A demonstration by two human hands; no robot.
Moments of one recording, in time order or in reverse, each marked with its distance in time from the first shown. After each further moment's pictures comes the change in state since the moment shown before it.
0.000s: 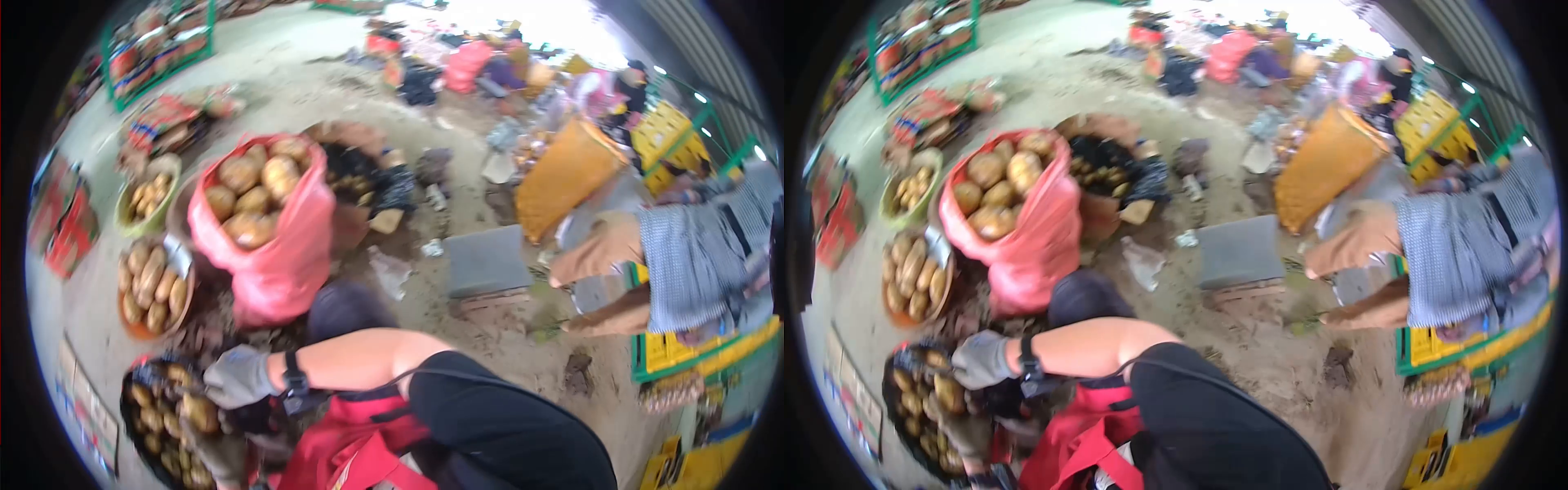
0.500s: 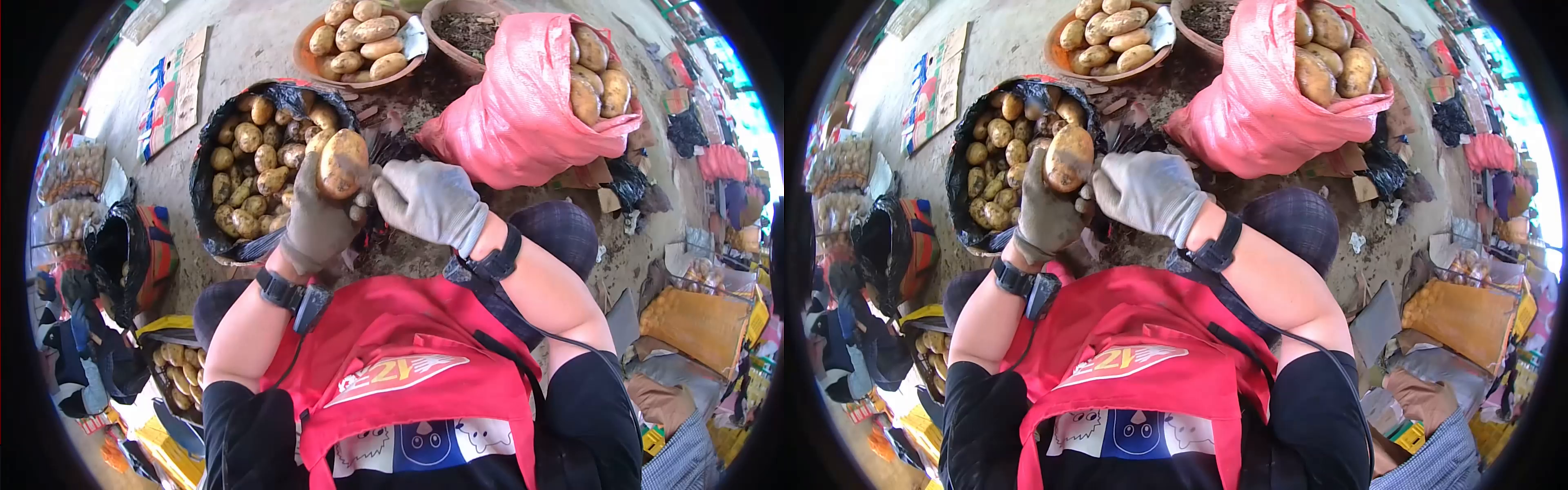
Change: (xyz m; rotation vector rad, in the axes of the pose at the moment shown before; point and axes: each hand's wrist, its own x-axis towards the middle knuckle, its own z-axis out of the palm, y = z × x) left_hand 0.027 0.008 -0.001 -0.223 -0.094 0.195; right_hand 0.009 0.005 0.018 -0.138 -0.097 -0.177
